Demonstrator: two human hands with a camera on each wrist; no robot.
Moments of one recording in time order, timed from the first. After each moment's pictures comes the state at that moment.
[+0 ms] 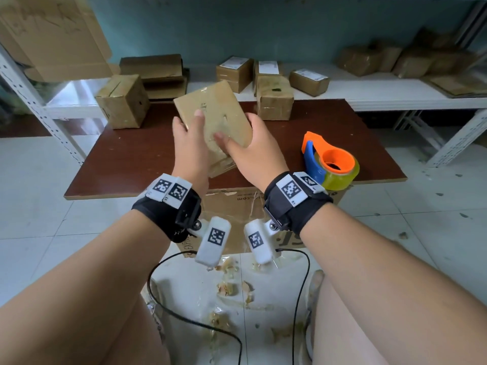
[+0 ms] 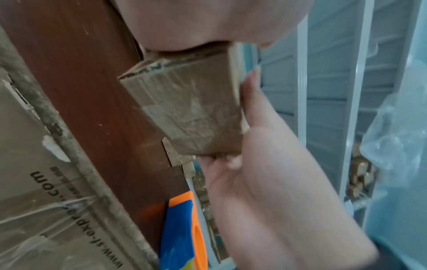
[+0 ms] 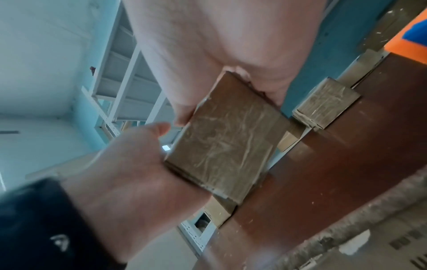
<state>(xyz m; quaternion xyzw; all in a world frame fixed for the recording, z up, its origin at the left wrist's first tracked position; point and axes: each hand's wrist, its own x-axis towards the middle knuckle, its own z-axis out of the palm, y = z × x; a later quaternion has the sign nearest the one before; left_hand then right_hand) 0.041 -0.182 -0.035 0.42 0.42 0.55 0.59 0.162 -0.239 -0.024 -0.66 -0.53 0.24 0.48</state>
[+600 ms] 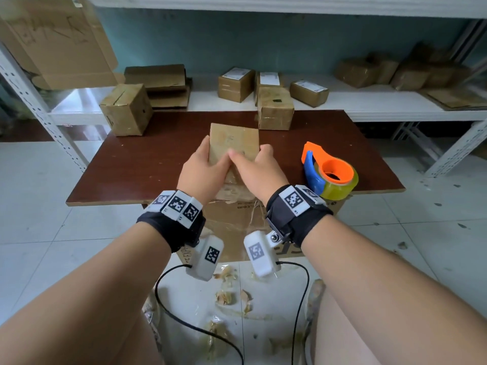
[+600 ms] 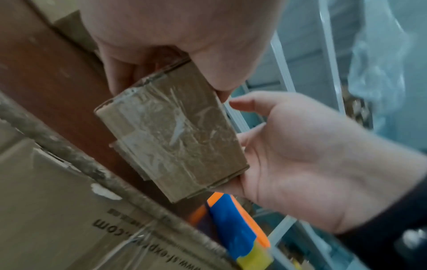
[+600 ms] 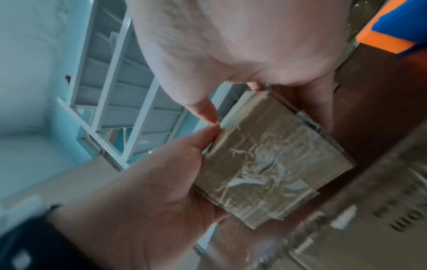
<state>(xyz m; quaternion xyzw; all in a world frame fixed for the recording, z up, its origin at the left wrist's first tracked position) 0.032 -0.181 -0.058 0.70 0.49 0.36 0.38 0.165 -0.240 -0.028 -0.75 -0.44 0.31 0.38</state>
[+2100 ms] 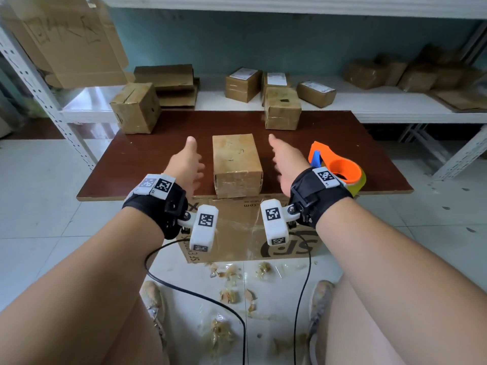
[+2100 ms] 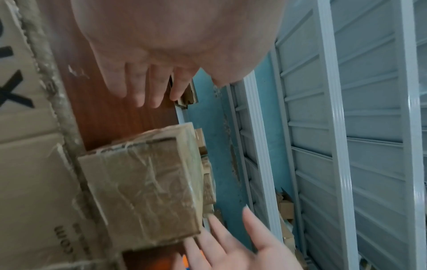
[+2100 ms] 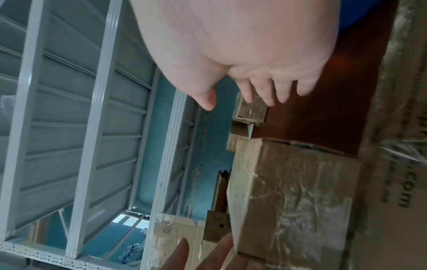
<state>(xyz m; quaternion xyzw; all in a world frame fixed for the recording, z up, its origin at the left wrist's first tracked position) 0.004 -0.148 -0.055 0.41 0.61 0.36 0.58 0.196 -0.216 -0.034 -0.70 -0.22 0.46 0.50</state>
